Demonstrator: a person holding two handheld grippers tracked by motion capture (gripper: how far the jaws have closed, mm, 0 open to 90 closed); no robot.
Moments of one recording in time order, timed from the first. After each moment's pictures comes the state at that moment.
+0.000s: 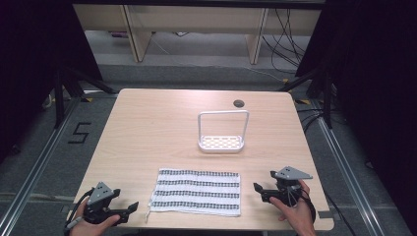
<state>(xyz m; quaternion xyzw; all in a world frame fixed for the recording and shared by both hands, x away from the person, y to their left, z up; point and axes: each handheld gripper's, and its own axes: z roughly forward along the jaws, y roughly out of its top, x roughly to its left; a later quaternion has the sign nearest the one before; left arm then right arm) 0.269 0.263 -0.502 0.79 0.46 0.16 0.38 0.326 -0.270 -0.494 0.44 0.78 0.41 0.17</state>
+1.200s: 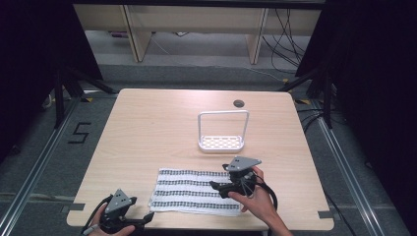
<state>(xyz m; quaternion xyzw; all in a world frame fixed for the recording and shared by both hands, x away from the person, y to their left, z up) 0.254 0.219 -0.504 0.81 0.42 0.13 0.39 0.350 -0.146 -0.466 0.28 0.86 0.42 0.12</state>
